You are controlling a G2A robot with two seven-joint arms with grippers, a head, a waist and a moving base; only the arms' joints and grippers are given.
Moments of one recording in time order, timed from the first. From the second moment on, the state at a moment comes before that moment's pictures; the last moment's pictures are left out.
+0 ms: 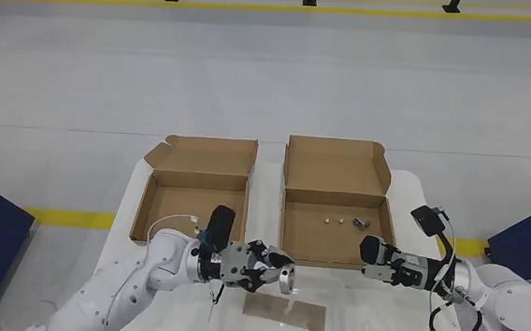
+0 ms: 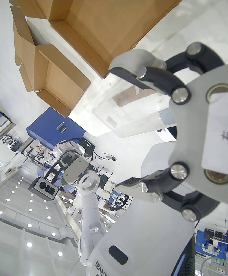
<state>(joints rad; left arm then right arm) 0.99 -0.97 -0.69 -1.61 0.90 -1.01 0.37 -1.59 -1.02 1.76 -1.85 0.25 -0.53 1.29</state>
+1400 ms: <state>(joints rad) 1.08 -1.04 -0.81 -1.71 0.93 -1.00 0.77 -1.59 -1.02 1.76 -1.85 0.25 -0.53 1.29</state>
